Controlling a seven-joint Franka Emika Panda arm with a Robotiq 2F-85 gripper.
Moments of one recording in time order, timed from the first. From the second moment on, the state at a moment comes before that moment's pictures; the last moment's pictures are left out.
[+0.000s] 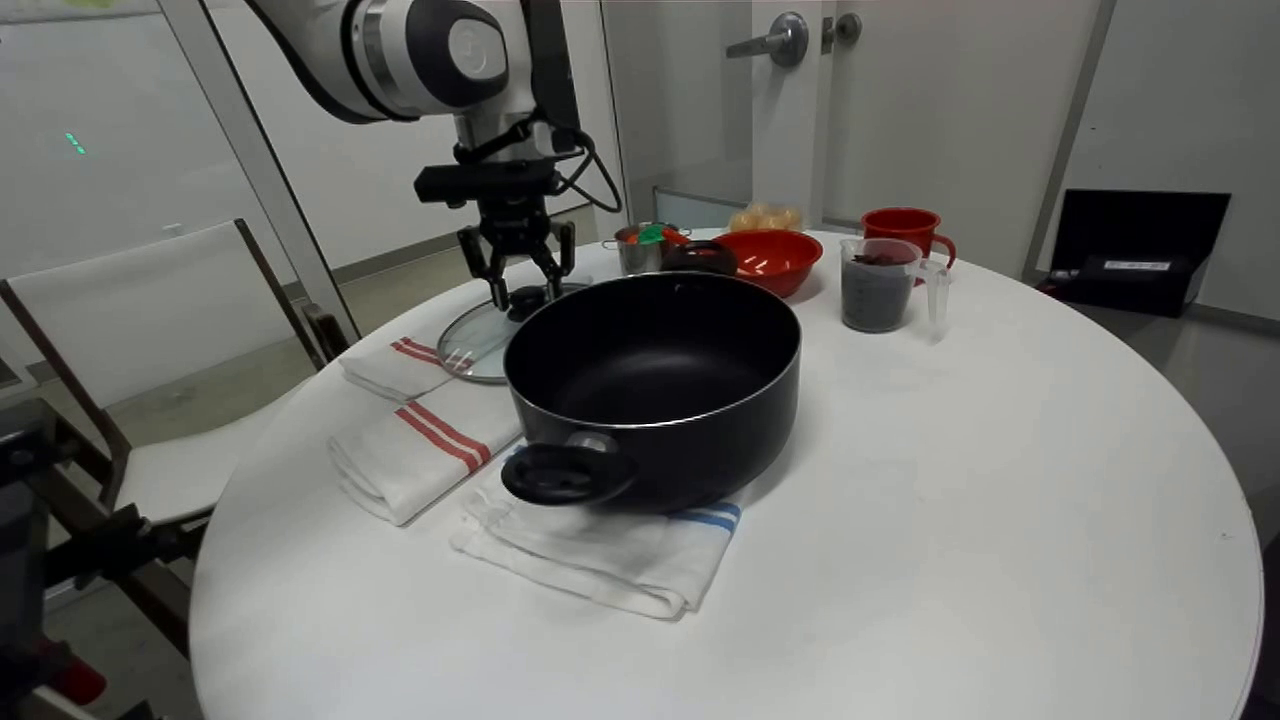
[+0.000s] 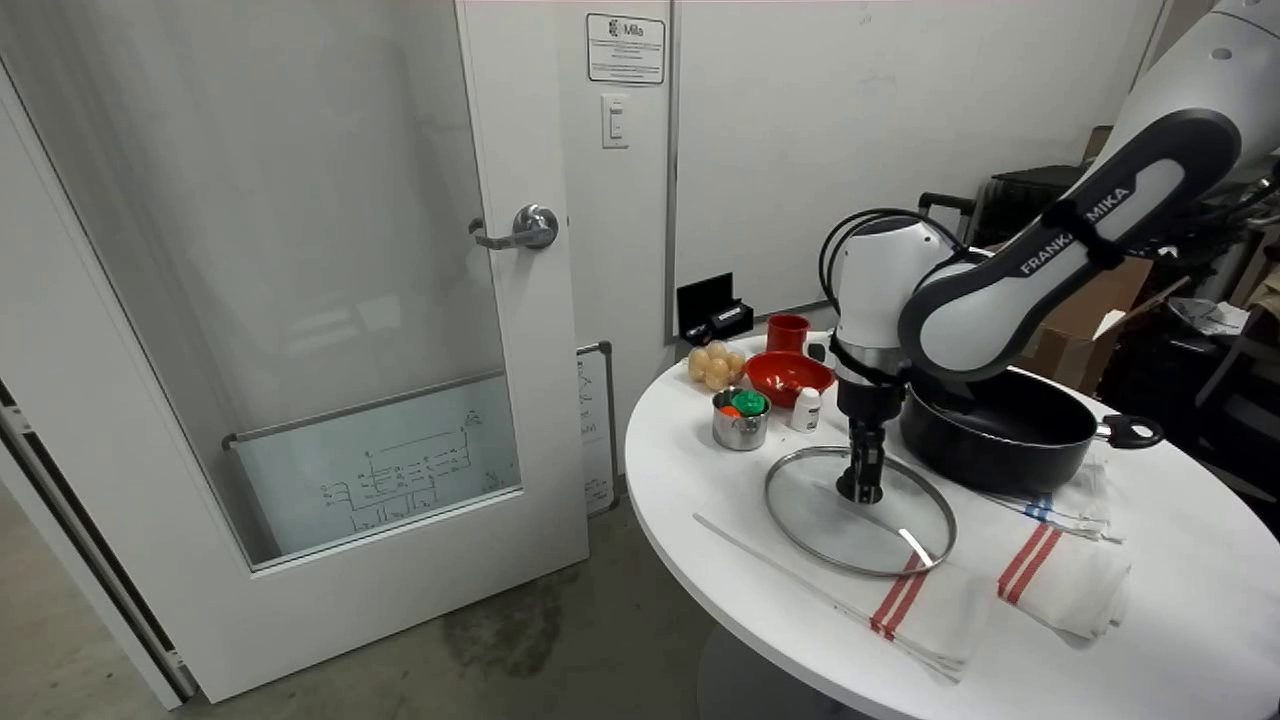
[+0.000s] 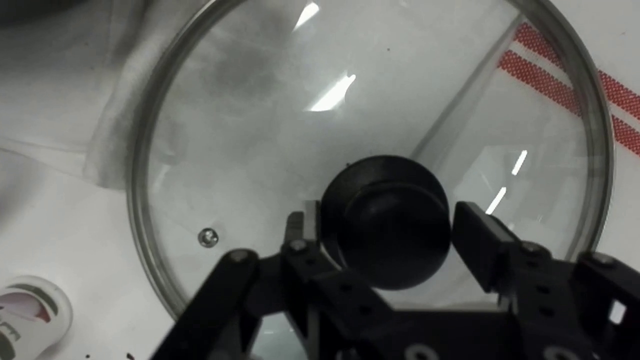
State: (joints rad) arm 0.12 0.94 0.15 -1.62 -0.24 2.45 -0.30
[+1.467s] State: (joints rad) arm 0.13 0.69 0.16 -1.76 -0.24 2.45 -0.30
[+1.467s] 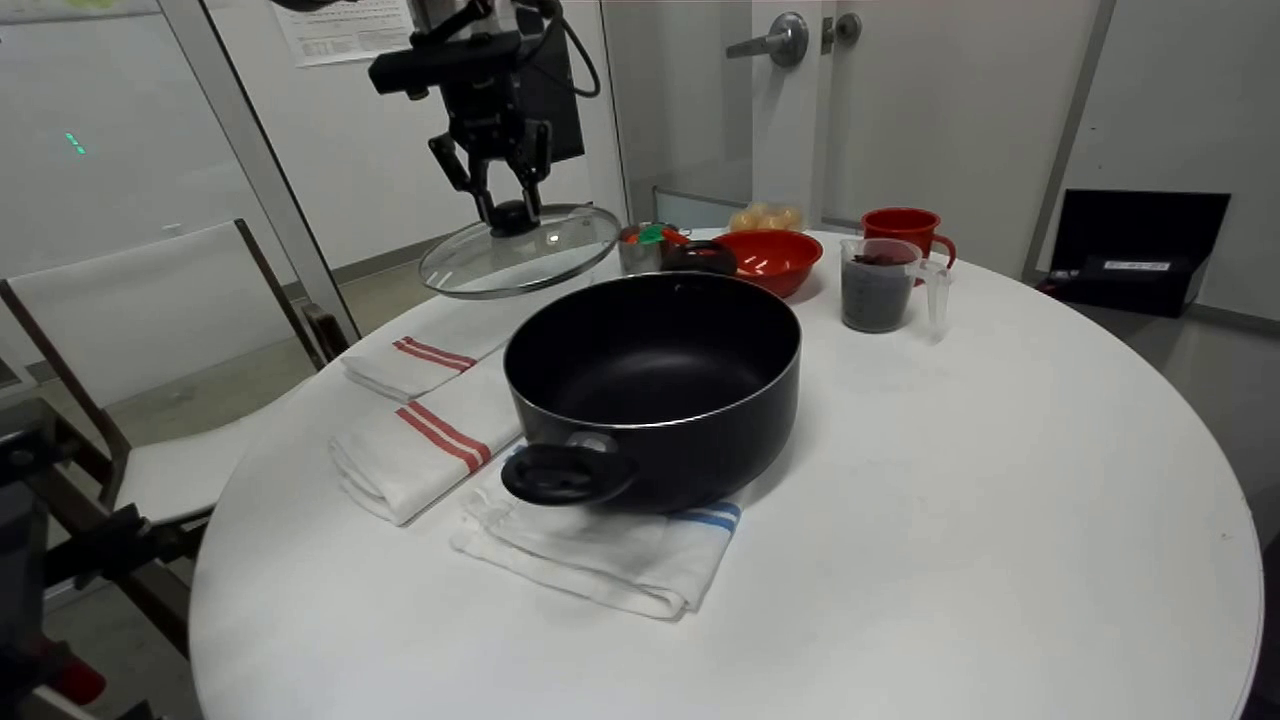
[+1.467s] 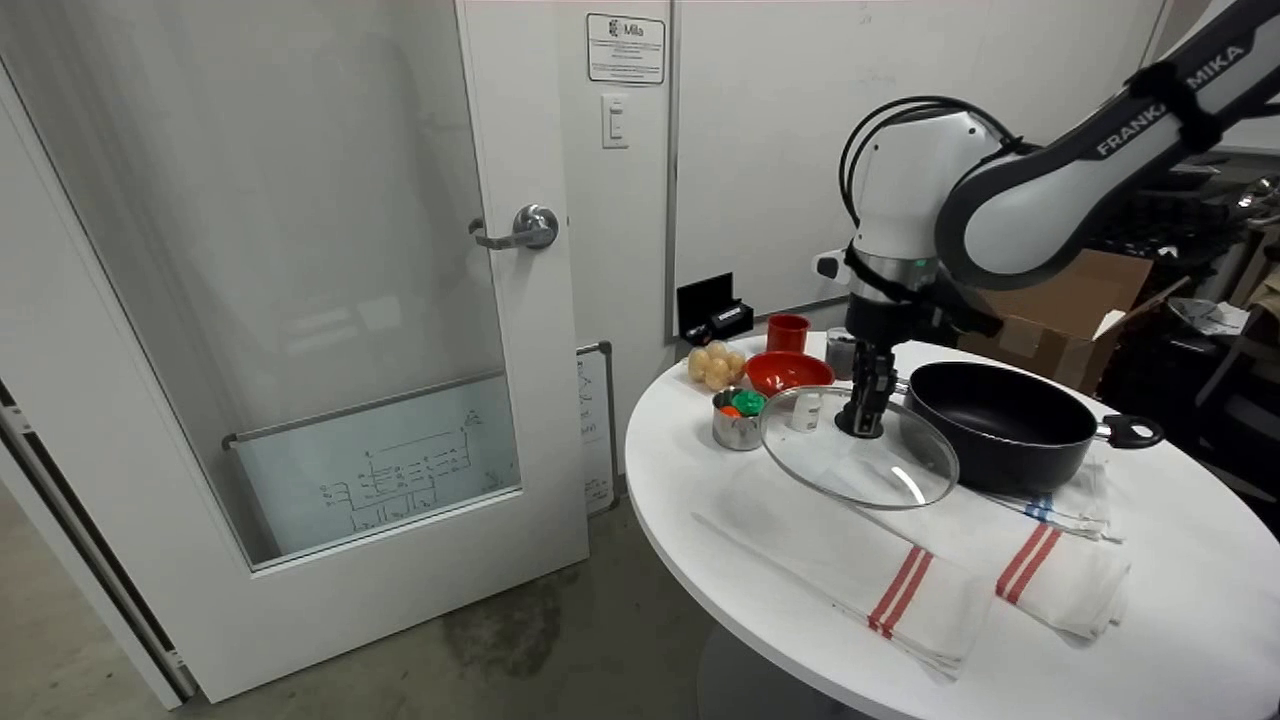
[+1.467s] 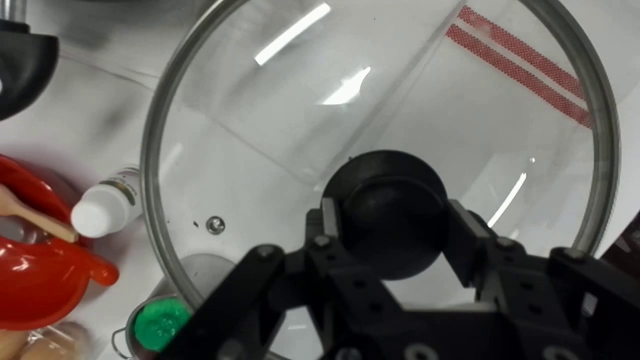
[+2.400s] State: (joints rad) arm 0.06 0.54 0.04 -1.89 -0.24 2.45 -0.21
